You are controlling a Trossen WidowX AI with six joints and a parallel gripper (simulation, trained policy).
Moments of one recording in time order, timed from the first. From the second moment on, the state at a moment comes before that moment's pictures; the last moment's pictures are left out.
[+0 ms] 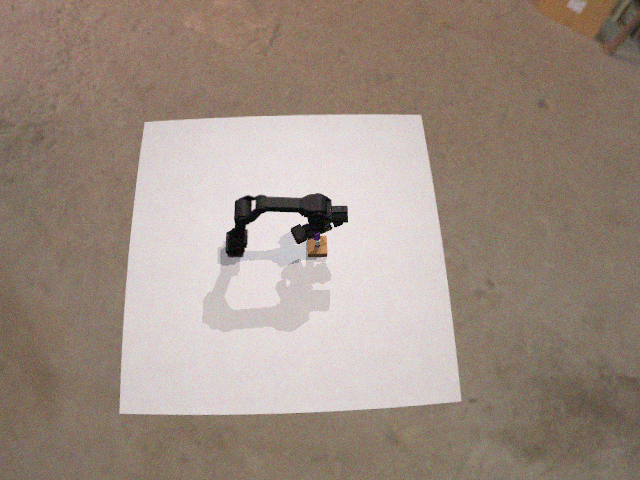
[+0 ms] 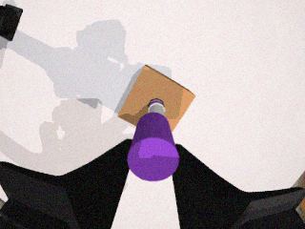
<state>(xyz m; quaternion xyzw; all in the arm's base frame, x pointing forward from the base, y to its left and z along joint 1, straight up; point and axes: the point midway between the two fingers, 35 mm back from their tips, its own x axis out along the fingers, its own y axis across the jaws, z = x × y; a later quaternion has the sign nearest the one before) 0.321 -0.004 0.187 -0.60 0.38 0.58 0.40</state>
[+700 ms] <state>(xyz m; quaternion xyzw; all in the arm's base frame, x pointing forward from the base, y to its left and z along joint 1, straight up) 0.327 -0.007 0.161 -0.58 0.39 0.60 0.40</state>
